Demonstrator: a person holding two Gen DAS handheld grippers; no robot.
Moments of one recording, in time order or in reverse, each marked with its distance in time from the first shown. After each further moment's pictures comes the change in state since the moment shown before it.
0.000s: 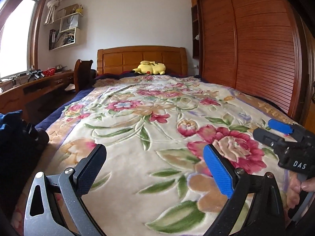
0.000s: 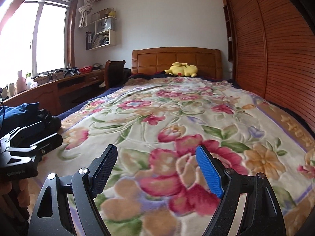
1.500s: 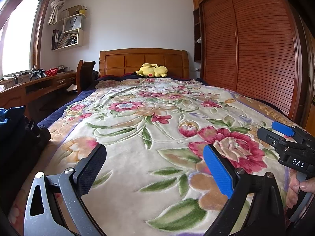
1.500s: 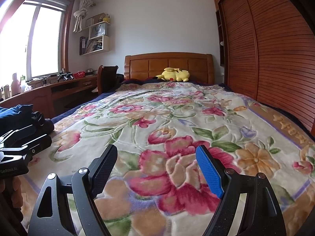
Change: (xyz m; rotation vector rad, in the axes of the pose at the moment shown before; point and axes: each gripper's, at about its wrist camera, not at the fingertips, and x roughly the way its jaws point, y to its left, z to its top) left arm -0.003 -0.005 -0.006 0.000 -0.030 0.014; right arm 0.000 -0.003 -0.020 0.009 -0.035 -0.026
